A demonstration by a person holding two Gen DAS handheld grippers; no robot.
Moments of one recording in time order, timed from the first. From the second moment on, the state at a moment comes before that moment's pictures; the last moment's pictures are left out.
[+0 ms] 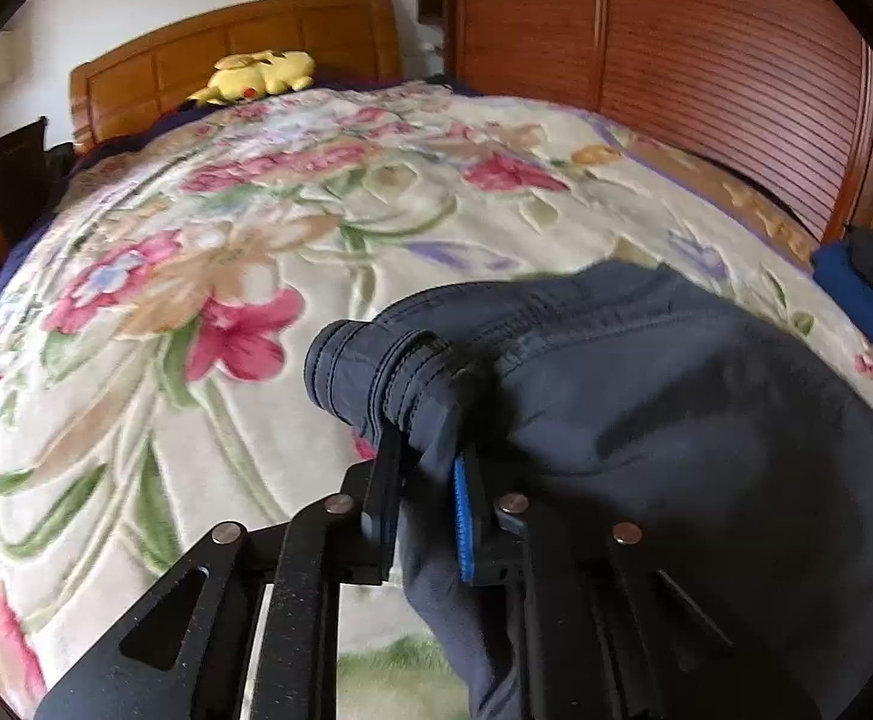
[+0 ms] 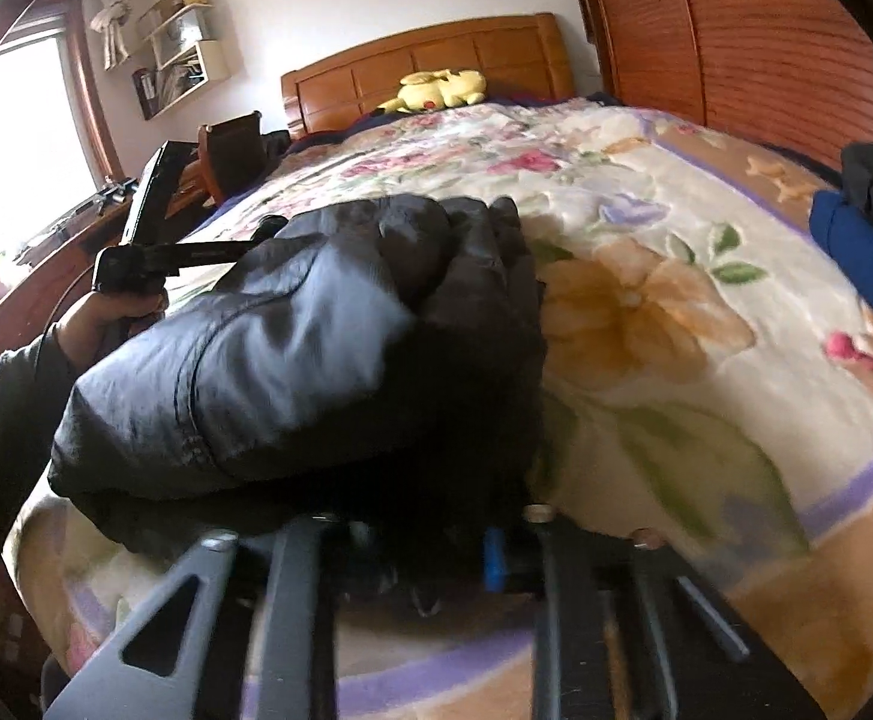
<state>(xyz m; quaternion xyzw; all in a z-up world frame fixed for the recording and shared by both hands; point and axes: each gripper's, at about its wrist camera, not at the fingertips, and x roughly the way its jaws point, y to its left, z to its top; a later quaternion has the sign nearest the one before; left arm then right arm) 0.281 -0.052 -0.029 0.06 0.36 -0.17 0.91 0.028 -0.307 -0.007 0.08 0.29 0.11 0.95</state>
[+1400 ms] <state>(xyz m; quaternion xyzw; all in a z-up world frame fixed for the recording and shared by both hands) 0.186 -0.278 0.182 0.10 0.17 -0.22 0.96 -0.048 -0.442 0.157 -0.08 0.16 -0.02 0.98</state>
